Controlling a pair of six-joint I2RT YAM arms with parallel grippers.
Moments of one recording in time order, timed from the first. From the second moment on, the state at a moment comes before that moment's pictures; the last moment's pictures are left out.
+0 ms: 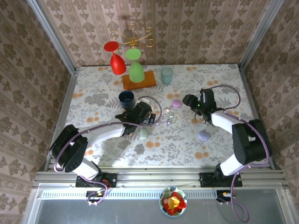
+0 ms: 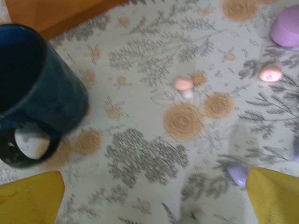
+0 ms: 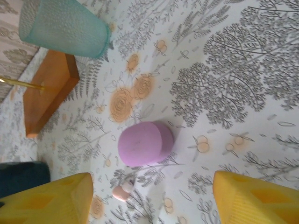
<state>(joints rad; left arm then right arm) -0.86 1.53 0.93 -0.25 -0.40 -0.33 0.17 1.55 0.77 0.11 -0.14 0.79</state>
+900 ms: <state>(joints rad) -0.87 1.69 0.98 -0.62 0.00 -0.83 0.18 1.52 0.76 0.04 -0.15 0.74</state>
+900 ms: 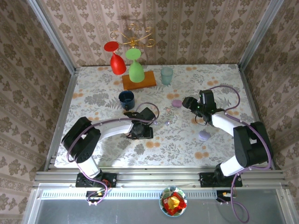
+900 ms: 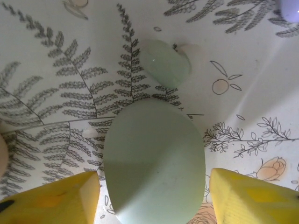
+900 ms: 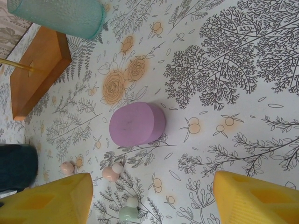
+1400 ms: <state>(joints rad) -0.88 1.69 1.00 -0.63 -0.01 -0.74 0.19 1.46 0.76 0.03 -0.18 0.73</state>
